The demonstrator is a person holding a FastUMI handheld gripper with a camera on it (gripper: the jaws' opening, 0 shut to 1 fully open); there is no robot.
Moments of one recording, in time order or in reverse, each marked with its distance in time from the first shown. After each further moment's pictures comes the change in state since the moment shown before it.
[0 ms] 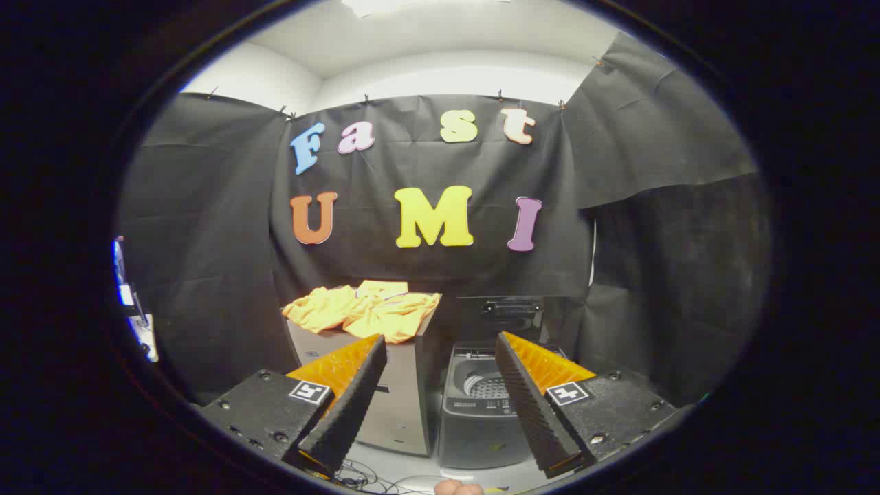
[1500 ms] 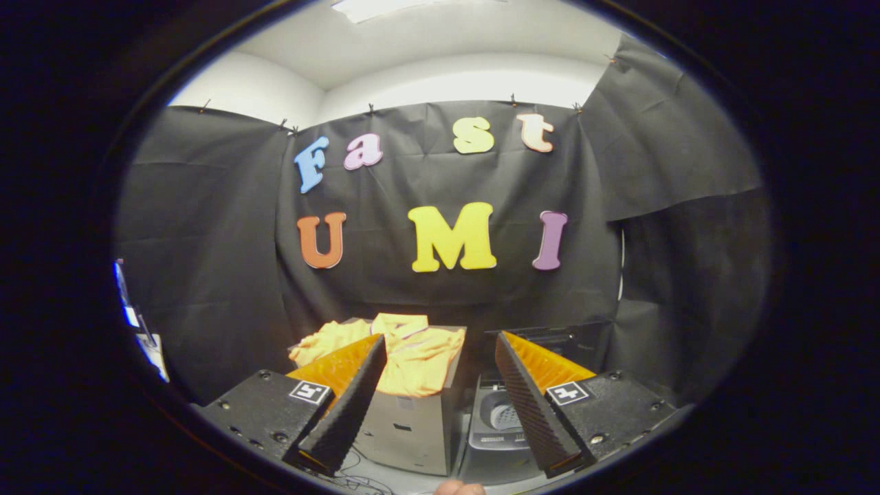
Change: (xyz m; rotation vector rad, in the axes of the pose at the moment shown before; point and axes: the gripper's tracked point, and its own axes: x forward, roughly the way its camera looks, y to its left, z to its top) arm 0.101 0.046 0.083 0.026 -0.059 0.085
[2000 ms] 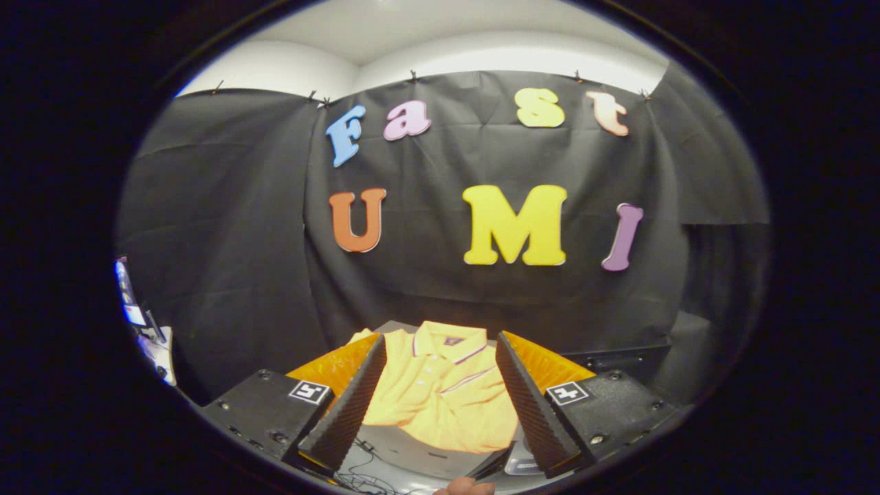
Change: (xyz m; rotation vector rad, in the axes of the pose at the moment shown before) arm 0.154 0.103 0.005 -0.076 0.163 0.167
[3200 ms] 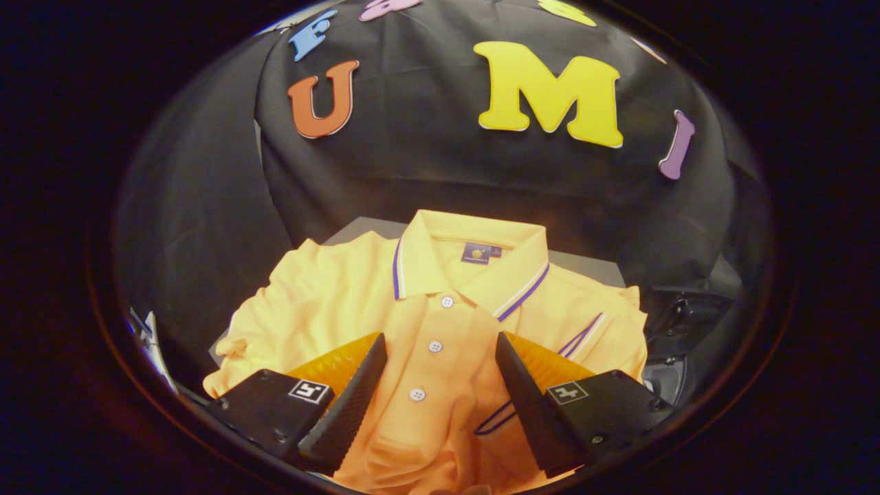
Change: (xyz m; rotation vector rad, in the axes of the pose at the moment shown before) arm 0.188 0.004 -0.139 0.049 0.476 -0.060
